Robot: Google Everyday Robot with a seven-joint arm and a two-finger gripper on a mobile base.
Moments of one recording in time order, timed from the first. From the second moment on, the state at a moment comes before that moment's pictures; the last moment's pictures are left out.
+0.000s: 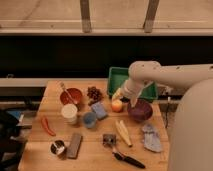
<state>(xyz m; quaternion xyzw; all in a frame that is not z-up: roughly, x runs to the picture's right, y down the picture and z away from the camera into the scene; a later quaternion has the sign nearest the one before) 0.111 0.066 0.770 -0.26 0.14 0.77 0.56</state>
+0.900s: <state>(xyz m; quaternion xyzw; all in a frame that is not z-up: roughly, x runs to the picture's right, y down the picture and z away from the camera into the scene) 0.100 0.058 0.770 -0.25 0.13 0.76 0.58</state>
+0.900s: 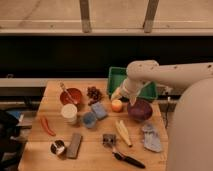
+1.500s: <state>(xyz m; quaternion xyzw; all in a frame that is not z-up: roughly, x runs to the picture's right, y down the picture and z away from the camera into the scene) -0.038 0.014 0.773 -0.25 0.06 0.69 0.68</state>
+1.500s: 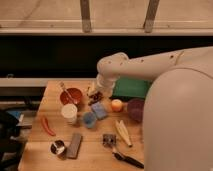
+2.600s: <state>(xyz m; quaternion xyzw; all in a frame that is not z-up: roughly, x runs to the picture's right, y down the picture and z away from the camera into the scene) -0.180 -0.034 0.766 -0.26 -0.01 0.59 0.76</state>
